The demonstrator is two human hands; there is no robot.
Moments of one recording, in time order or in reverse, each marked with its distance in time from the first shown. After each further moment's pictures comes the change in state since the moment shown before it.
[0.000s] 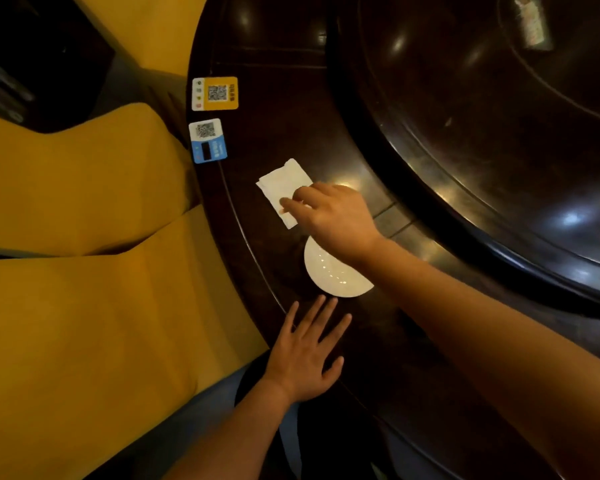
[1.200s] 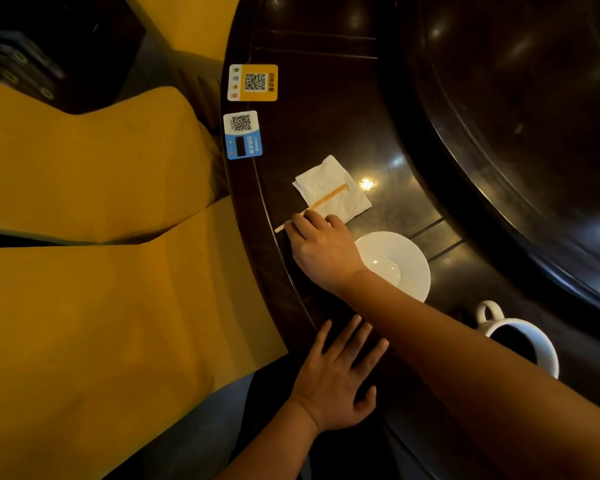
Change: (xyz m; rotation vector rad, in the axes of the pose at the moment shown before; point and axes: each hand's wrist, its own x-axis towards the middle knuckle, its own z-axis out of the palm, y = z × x) left_hand -0.001 -0.002 0.003 -0.062 -0.037 0.020; right_hand 0.019 -0.035 0.098 -0.030 -0.339 0.162
